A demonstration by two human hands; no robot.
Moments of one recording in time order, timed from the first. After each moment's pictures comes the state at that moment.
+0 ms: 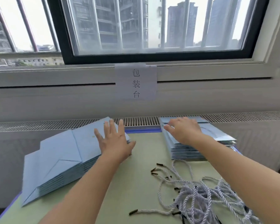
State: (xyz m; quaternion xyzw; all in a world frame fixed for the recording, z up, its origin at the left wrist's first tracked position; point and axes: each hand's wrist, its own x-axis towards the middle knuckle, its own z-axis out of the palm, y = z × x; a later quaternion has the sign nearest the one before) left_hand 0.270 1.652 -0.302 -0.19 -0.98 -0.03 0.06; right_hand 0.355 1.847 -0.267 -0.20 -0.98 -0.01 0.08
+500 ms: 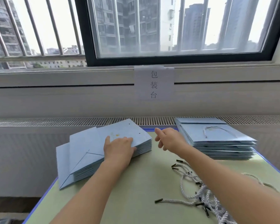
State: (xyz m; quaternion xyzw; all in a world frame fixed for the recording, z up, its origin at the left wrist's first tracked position) left_hand 0.279 1.582 -0.306 -0.24 -0.97 0.01 0.08; right_hand 0.332 1.751 -0.294 -0.18 -0.92 0.35 0.09
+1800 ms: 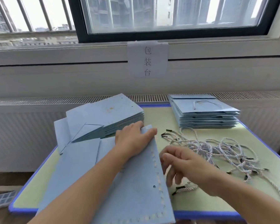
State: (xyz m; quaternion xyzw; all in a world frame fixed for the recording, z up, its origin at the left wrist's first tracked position) left_hand 0.365 1.598 -0.310 -0.27 -0.94 -0.23 -0.02; right_hand 0.505 1.712 -0.319 -0.06 -0.77 0.63 -0.05
